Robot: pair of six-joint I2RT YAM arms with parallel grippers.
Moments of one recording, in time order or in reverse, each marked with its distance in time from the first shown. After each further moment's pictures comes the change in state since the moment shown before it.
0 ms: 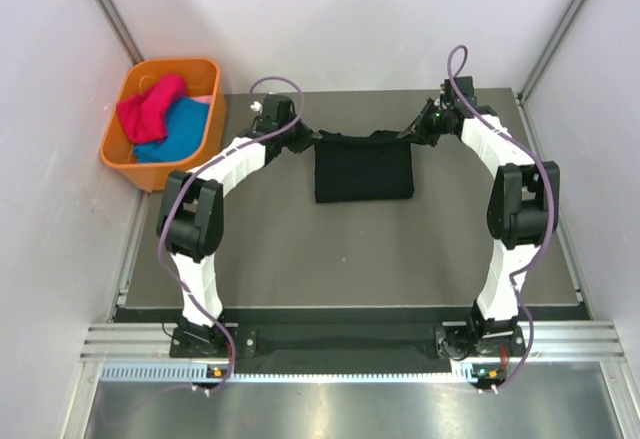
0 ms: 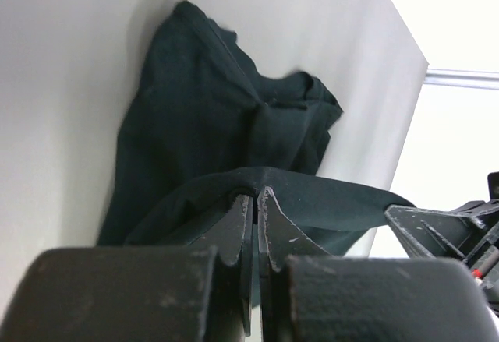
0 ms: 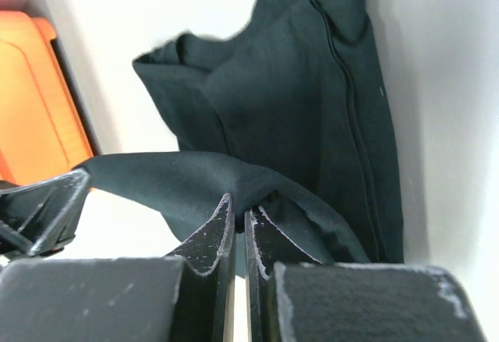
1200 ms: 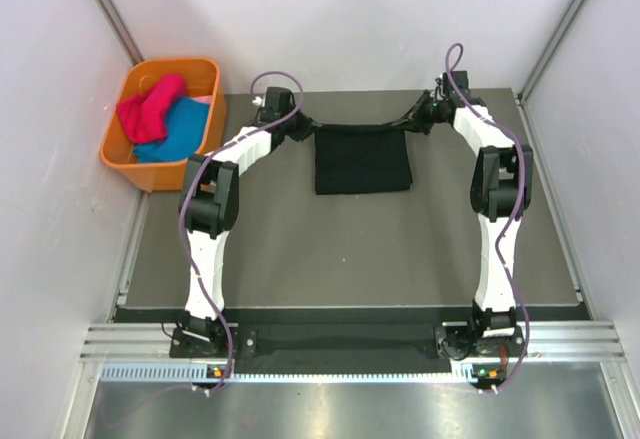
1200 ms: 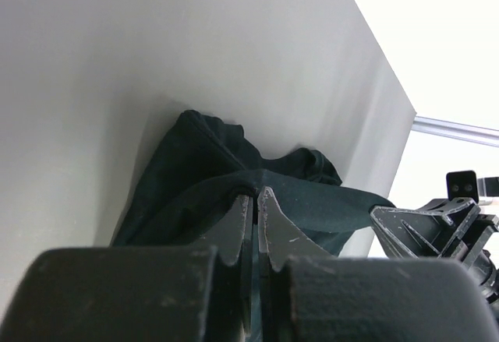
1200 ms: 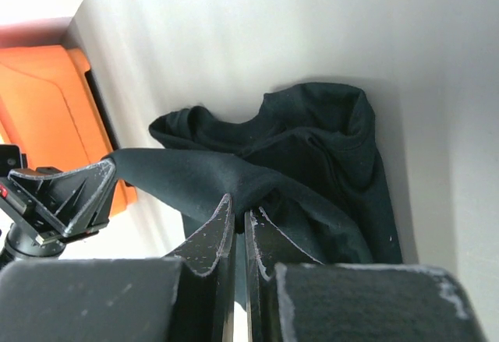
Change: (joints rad) left arm 0.066 0.296 0.264 0.056 0.043 -0.051; right arm -0.050 0.393 0.399 0.013 -0.171 0.041
